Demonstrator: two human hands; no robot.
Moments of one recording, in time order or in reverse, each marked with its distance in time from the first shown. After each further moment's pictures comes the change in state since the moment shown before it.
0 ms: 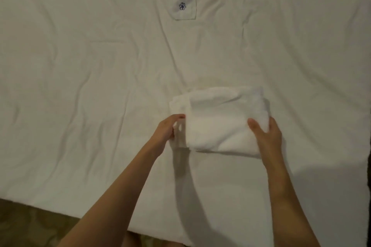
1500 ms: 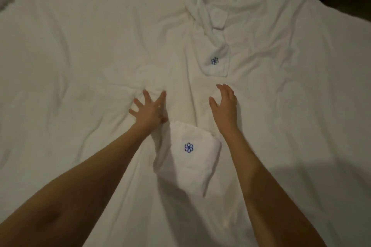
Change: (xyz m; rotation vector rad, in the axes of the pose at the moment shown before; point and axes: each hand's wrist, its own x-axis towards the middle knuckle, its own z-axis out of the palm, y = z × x) left_hand 0.175 0.151 -0.126 1.005 0.300 0.039; right_hand 0.157 -0.165 0.247 -0.455 -0.238 -0.514
